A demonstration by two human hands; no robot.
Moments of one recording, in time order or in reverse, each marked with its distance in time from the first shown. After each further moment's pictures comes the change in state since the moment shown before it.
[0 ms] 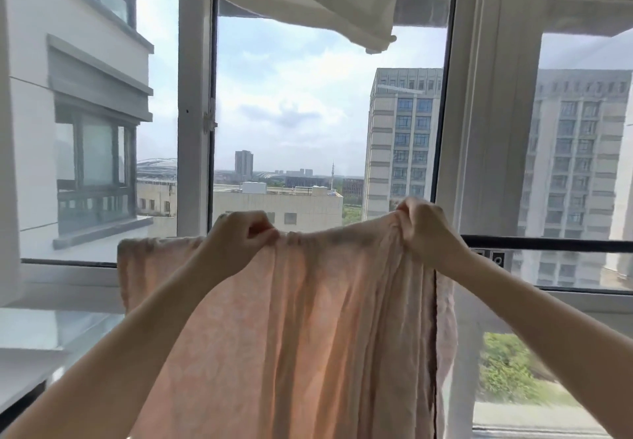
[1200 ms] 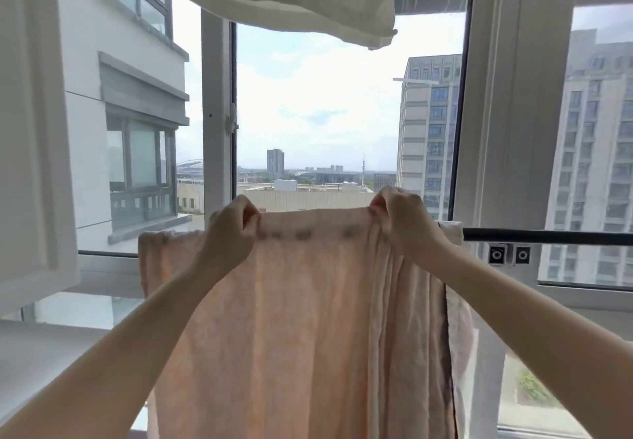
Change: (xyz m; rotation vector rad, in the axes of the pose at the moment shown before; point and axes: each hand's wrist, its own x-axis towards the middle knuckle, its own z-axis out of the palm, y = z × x) left_hand -0.016 0.021 -0.006 0.087 0.197 -0.181; right_hand -0.003 -0.025 0.005 0.115 0.010 -0.175
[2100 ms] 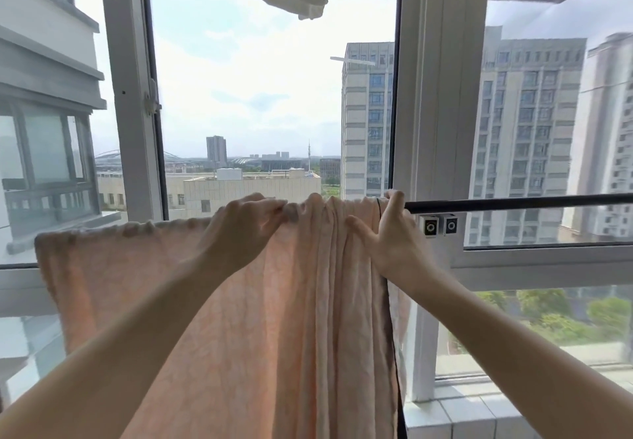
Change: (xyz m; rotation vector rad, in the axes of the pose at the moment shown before) left_hand 0.001 0.056 0.071 0.008 -0.102 0.456; right_hand -0.073 0.013 -0.024 -0.029 -0.009 0.557
